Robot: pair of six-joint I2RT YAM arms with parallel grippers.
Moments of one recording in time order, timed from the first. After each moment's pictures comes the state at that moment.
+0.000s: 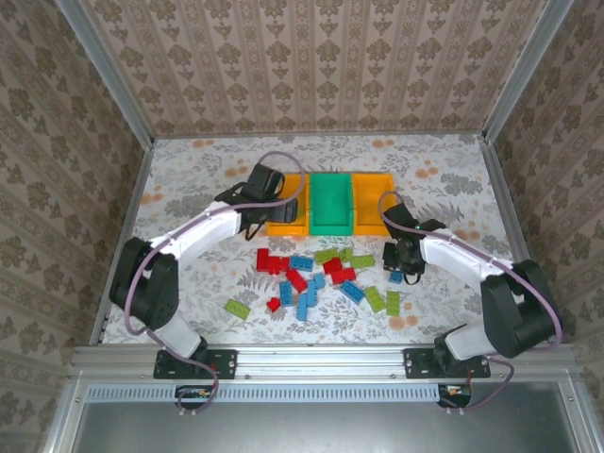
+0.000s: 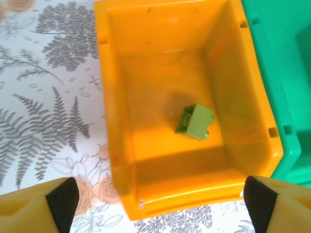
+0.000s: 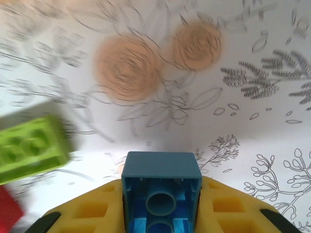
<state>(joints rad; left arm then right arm) -0.60 1.59 1.15 -0.46 -0.15 -0.33 0.37 1.39 0.82 -0.75 0.10 0.61</state>
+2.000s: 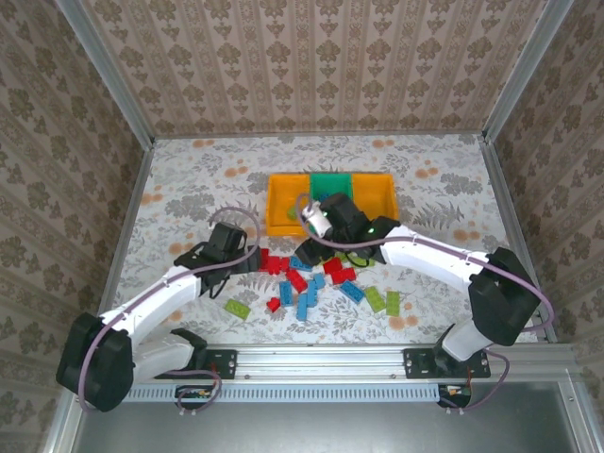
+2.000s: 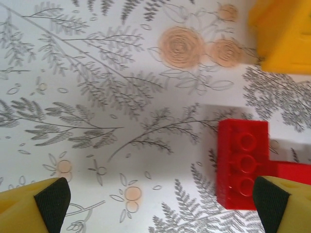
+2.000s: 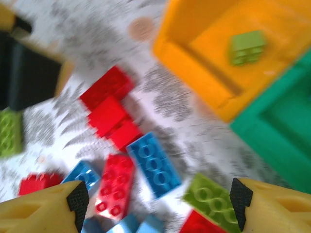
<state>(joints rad) -0.52 1.11 0.58 -0.45 -0.22 -0.51 0.79 1.54 1.07 -0.36 -0.13 0.05</state>
